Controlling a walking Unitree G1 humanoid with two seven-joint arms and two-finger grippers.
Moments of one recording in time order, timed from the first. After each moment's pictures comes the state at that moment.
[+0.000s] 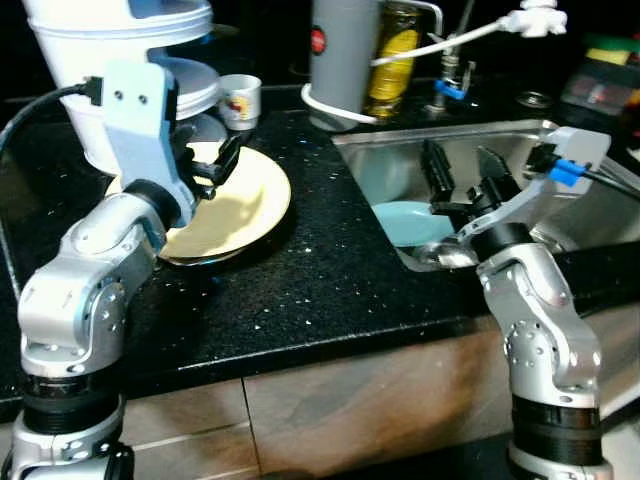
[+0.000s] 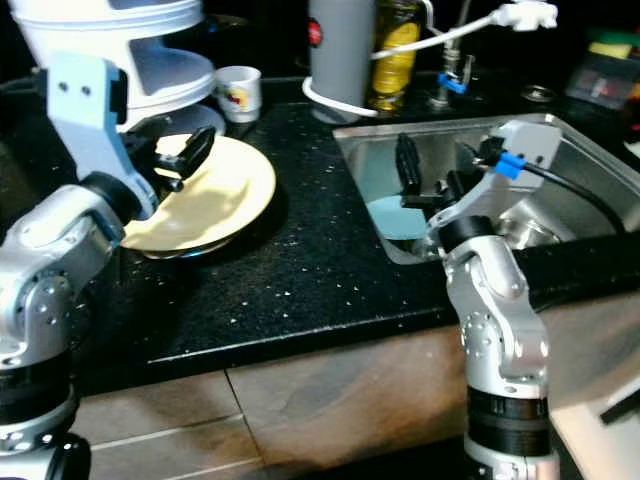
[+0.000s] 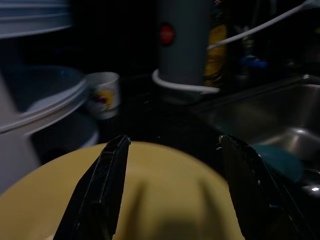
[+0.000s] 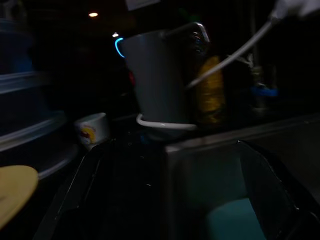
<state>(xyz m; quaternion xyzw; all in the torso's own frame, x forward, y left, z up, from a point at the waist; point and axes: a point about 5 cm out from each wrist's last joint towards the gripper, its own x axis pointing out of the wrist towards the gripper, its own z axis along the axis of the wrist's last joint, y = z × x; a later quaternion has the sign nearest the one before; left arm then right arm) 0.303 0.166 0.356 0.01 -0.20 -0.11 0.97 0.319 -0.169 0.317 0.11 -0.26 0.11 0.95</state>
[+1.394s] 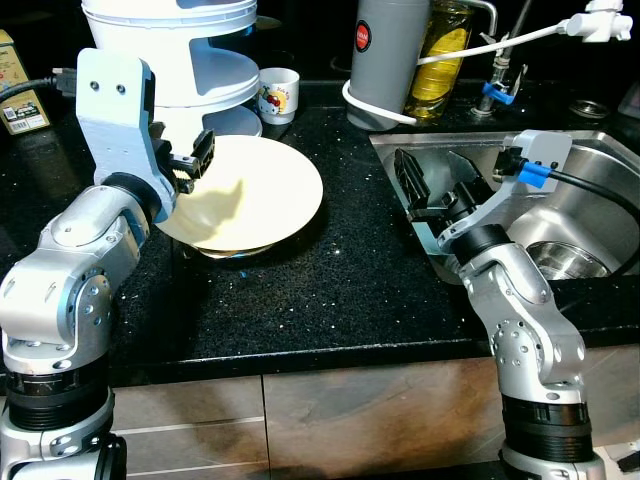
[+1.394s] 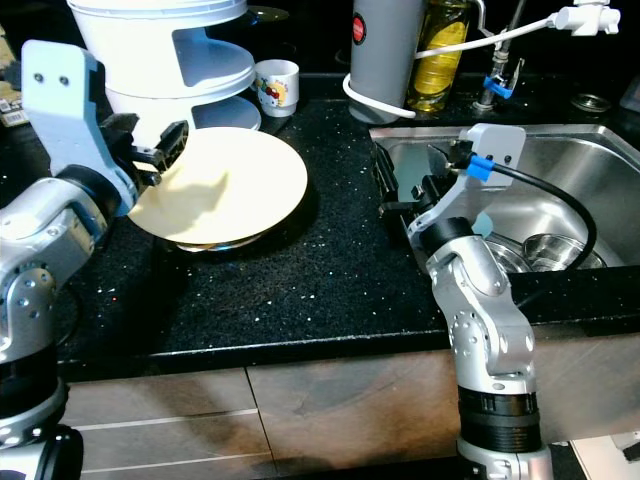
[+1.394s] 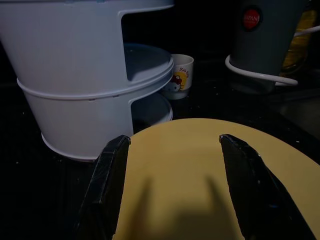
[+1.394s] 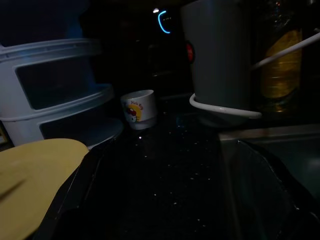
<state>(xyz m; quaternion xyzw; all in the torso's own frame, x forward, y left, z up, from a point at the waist) 0.301 0.180 0.363 0.03 -0.18 -0.05 0.98 0.322 -0.156 0.312 0.11 -0.25 0.15 0.95</state>
